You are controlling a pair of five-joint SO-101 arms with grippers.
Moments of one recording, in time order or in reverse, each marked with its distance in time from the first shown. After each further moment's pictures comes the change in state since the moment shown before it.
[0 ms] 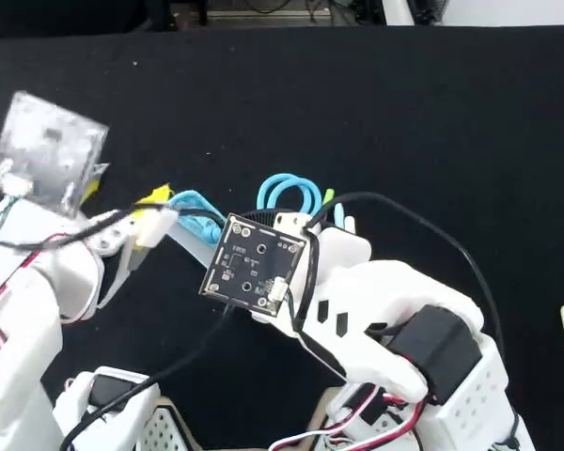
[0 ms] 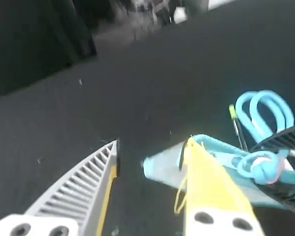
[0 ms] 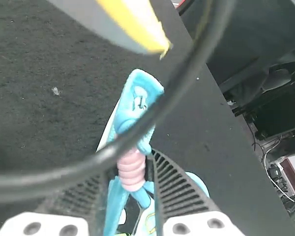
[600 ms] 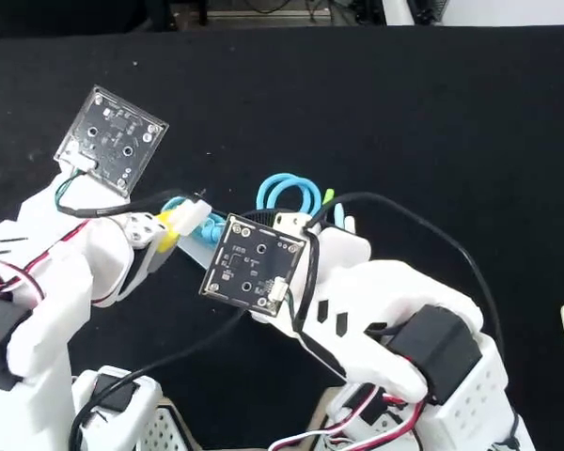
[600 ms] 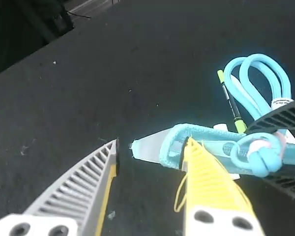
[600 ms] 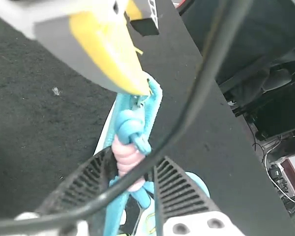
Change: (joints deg) left arm 3.0 1.0 8.0 0.0 -3.7; right arm 0.0 0.0 0.0 0.0 0.0
